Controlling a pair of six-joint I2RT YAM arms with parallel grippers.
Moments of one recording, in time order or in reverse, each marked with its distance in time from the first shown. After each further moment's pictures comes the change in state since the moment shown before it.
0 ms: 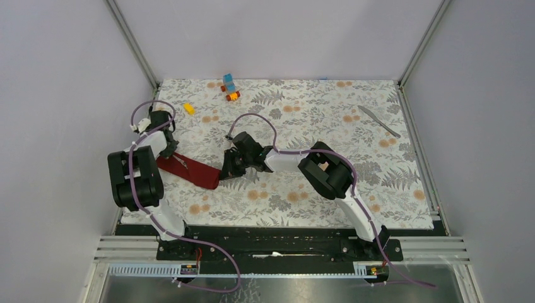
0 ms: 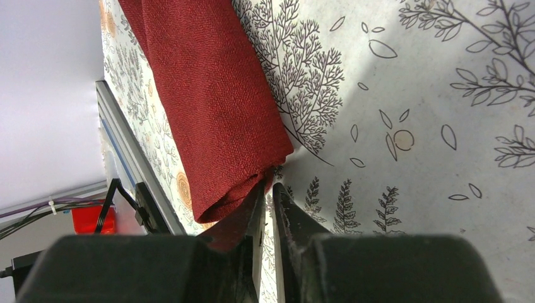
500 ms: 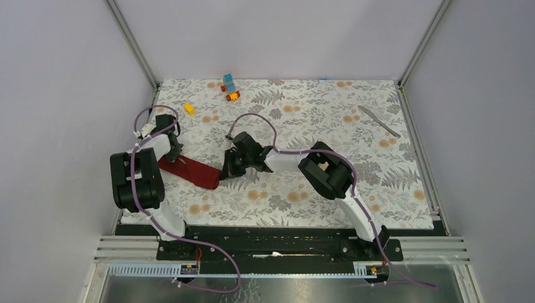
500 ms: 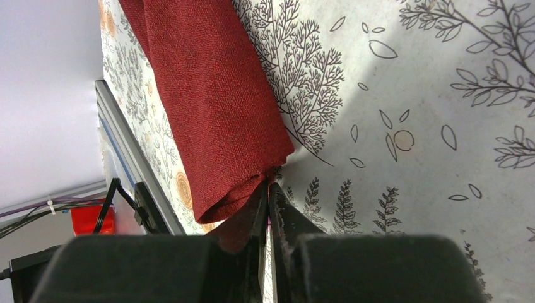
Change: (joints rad) left arm -0.053 -0.013 -0.048 -0.008 -0.001 -0.124; right arm 0.000 0.000 0.000 0.000 0.000 -0.003
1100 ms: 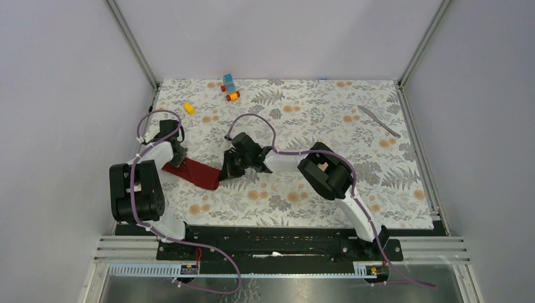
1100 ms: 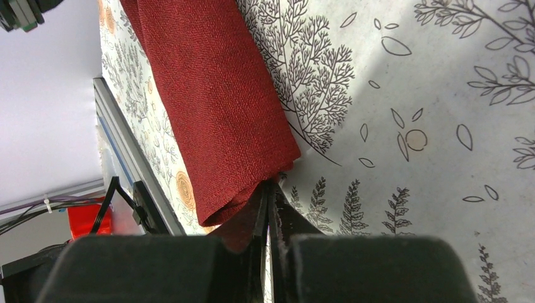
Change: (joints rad) left arm -0.042 -0.117 -0.108 -0.012 0.033 -0.074; right arm 0.008 0.000 0.002 -0.001 0.006 -0.005
